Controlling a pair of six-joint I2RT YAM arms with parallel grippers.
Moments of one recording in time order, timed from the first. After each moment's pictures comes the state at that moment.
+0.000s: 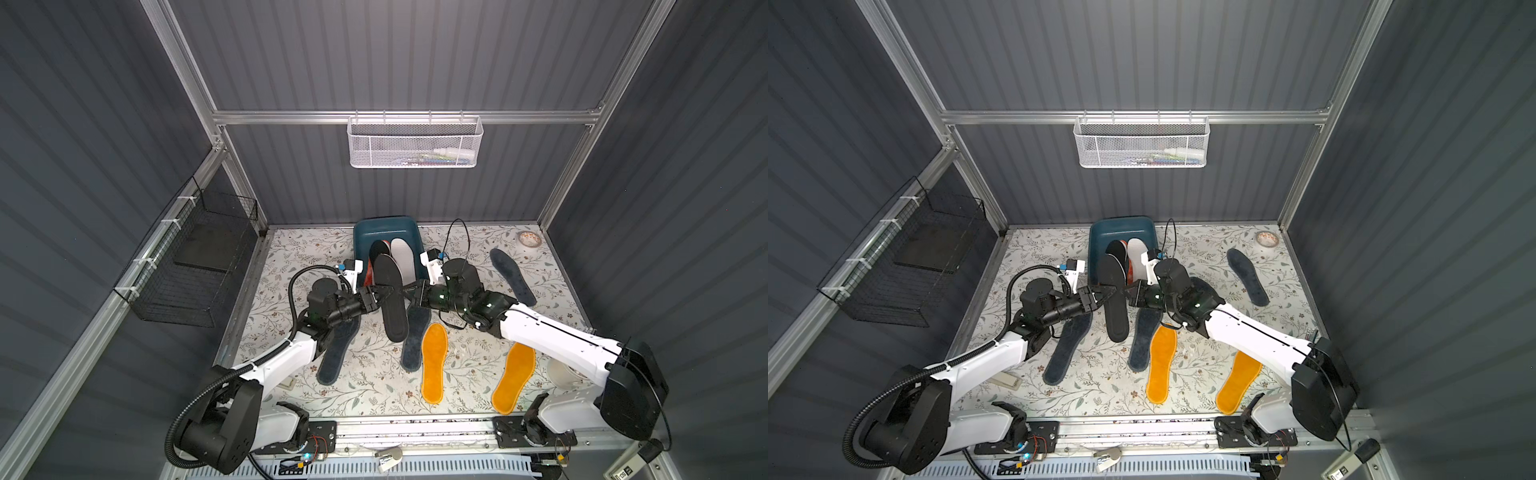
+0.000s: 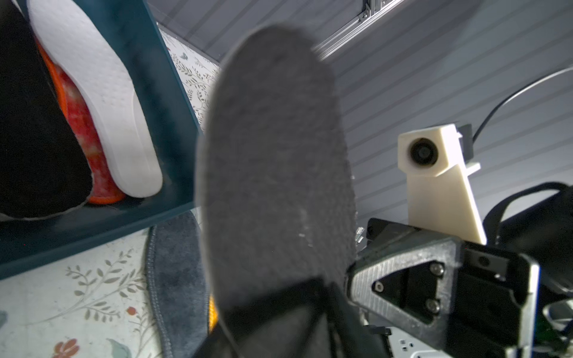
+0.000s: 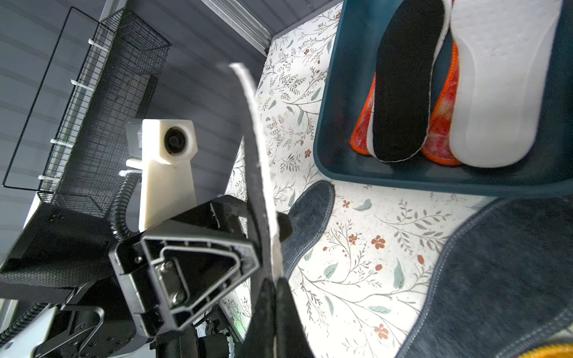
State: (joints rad) left arm -0.44 1.27 0.57 0.53 0.65 -0.87; right arm 0.76 1.40 1.01 -0.06 -0.25 0.81
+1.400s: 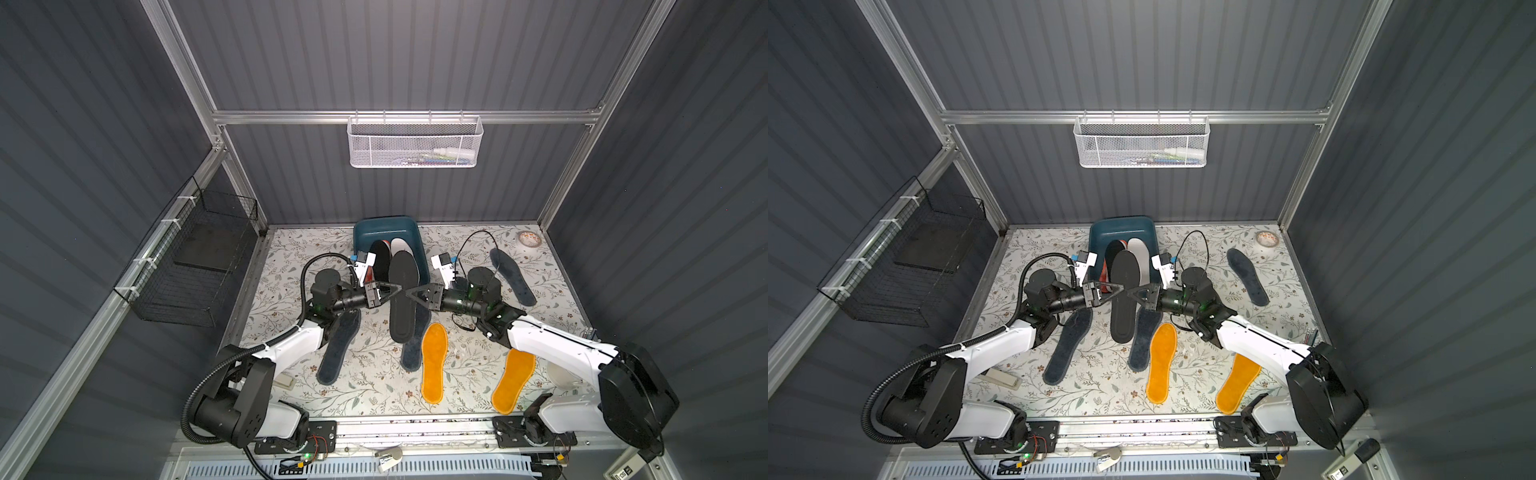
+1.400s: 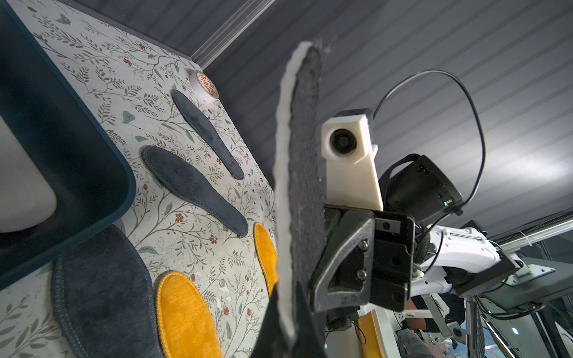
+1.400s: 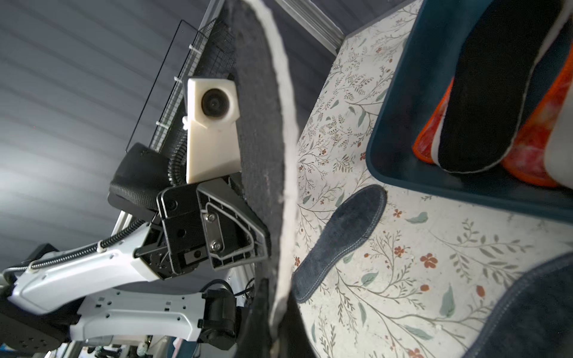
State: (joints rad) left arm -0.44 1.40 0.66 0.68 0.91 -0.90; right arm 0.62 1.35 0.76 0.39 -0.60 0.87
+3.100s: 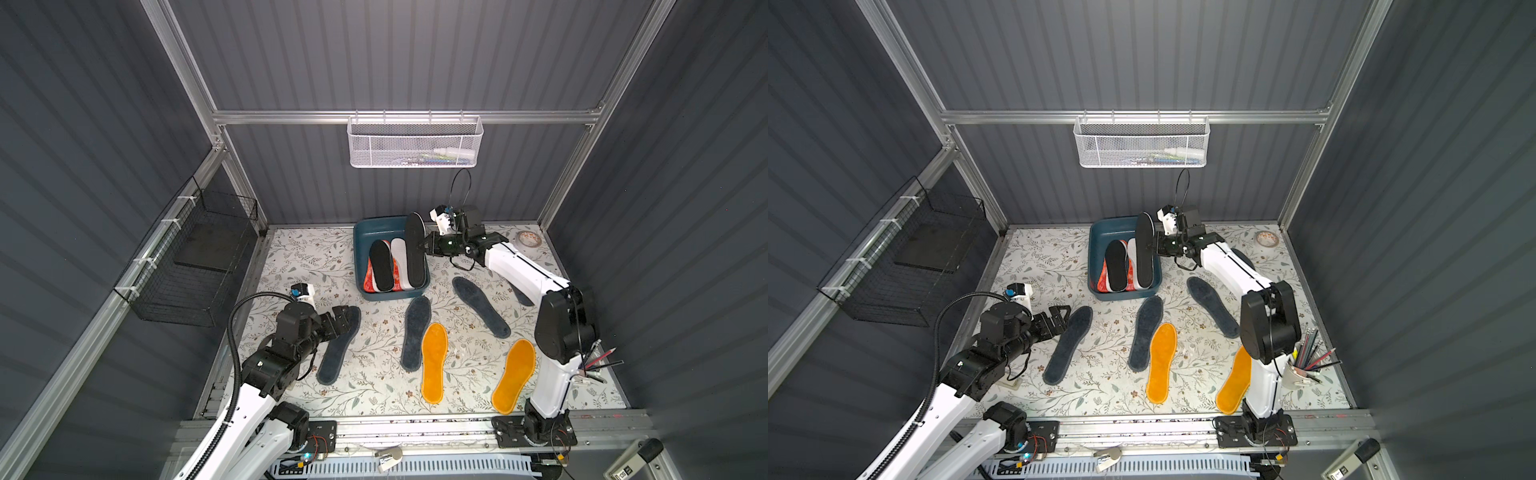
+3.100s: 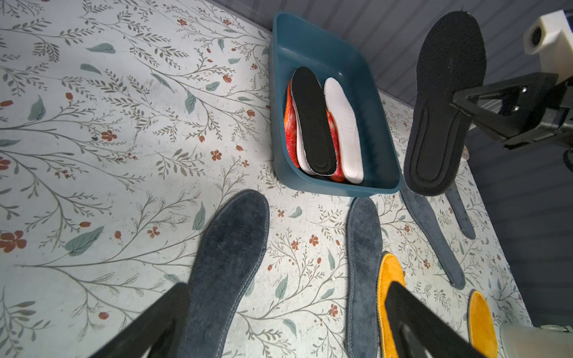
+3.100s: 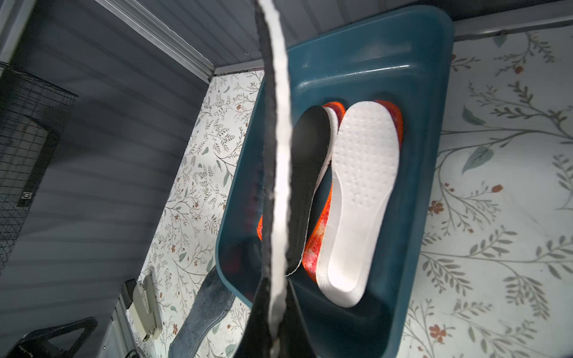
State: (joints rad) left arm -0.44 0.67 0.66 -0.57 -0.06 -0.58; right arm 0.38 1.94 1.64 -0.37 -0.49 0.41
